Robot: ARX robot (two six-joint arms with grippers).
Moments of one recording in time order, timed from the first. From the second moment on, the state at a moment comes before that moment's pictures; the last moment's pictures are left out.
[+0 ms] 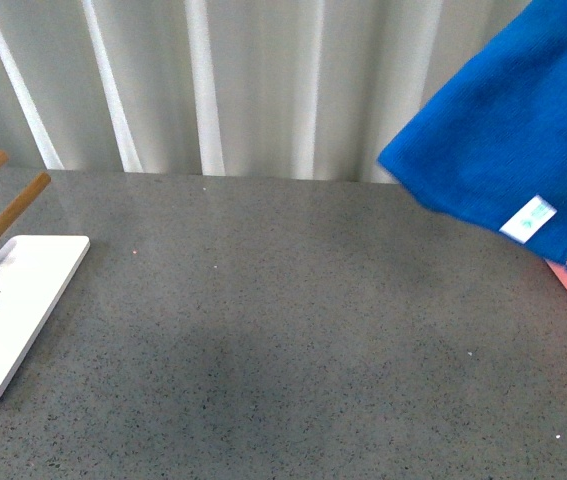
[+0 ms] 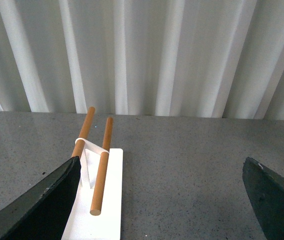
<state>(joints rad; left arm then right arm) 0.00 0.00 0.02 0.00 0.00 0.00 -0.05 1.63 1.29 -0.21 -0.16 -0.04</state>
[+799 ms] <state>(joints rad) 0.00 0.00 0.02 0.00 0.00 0.00 -0.41 1.89 1.39 -0.40 -0.11 -0.02</state>
